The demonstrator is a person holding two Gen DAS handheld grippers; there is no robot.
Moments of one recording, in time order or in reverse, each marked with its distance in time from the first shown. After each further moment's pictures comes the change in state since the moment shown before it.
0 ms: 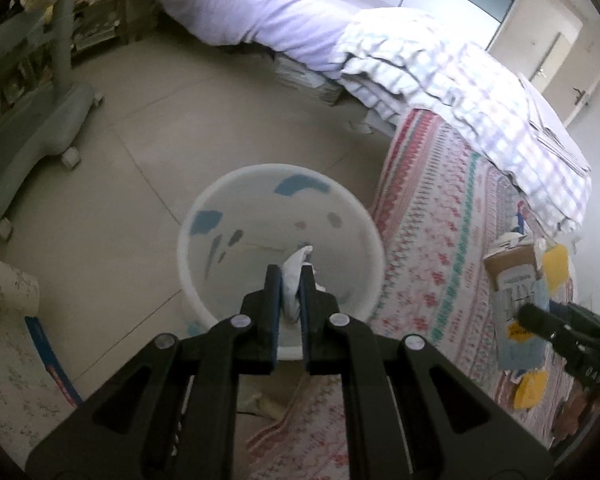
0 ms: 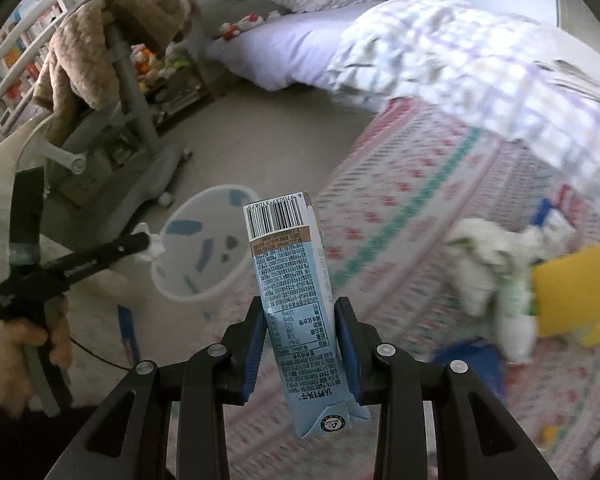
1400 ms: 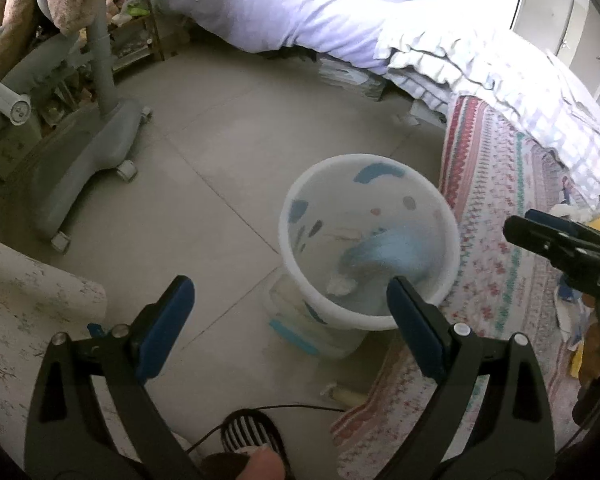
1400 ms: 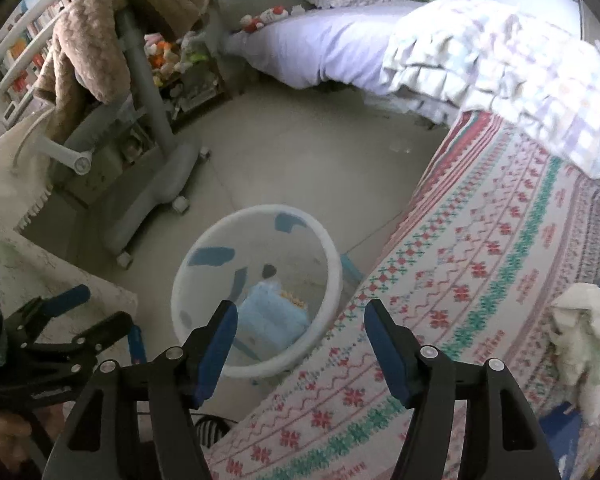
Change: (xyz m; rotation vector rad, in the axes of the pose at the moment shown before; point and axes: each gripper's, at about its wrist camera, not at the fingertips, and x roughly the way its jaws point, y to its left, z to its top) left arm -0.029 0.035 -0.013 0.075 -0.016 0.185; right arm 0.067 0.064 0.041 -0.029 -0.017 0.033
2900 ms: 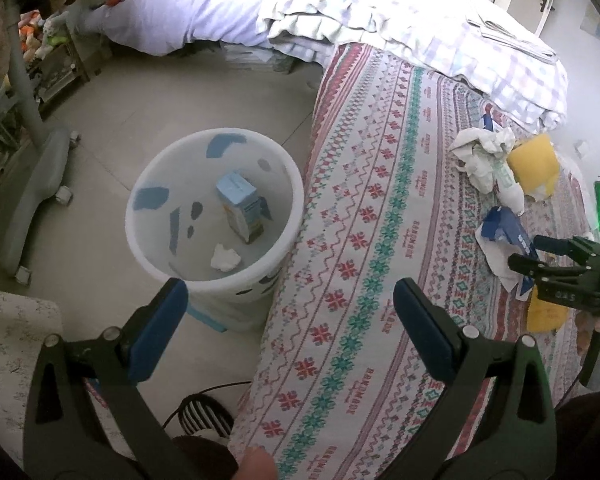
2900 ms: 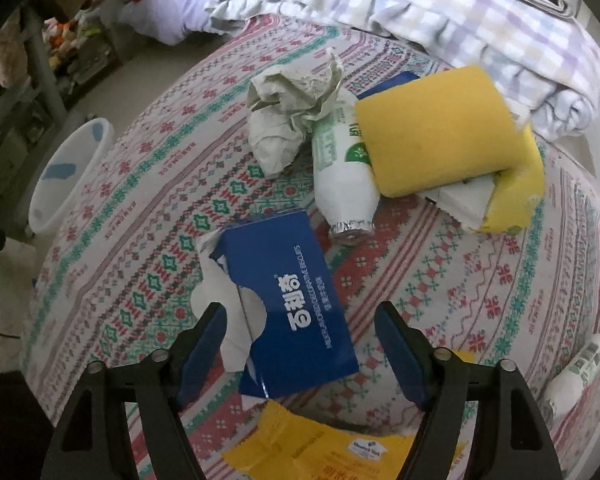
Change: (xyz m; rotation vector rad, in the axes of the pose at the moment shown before) left arm -0.017 -0.119 -0.026 0.197 0.059 -0.134; right arm -0.078 -0.175 -0.127 0.114 0.181 -0.330
